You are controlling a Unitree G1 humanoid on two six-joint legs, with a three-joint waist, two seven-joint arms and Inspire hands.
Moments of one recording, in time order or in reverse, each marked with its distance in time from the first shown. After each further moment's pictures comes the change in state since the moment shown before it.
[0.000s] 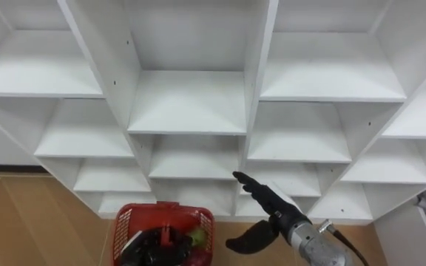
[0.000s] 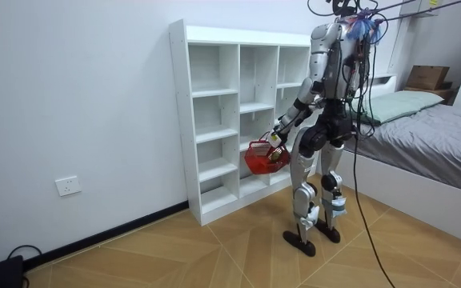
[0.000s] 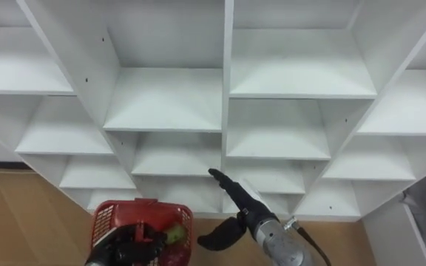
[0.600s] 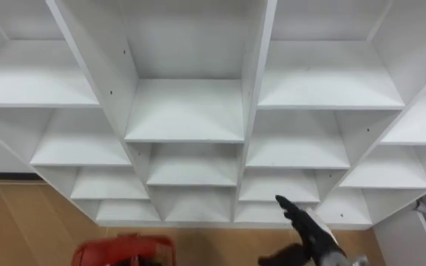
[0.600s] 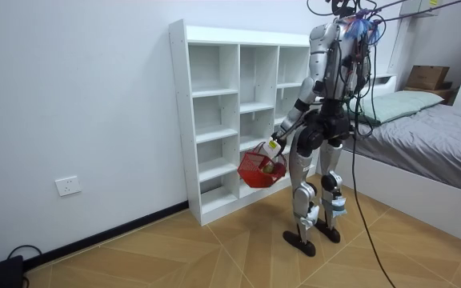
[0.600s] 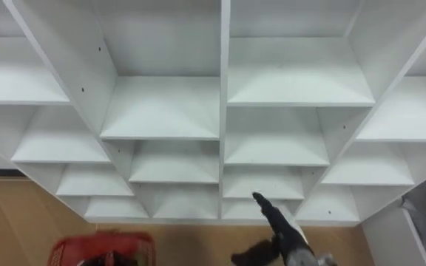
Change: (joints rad) left arm 0.109 0.010 0.205 0.157 0.117 -0.008 0.071; right arm 0.137 0.000 -0.206 0.238 0.007 -0.011 -0.094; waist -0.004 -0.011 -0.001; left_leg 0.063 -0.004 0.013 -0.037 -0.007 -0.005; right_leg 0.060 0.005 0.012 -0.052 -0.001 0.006
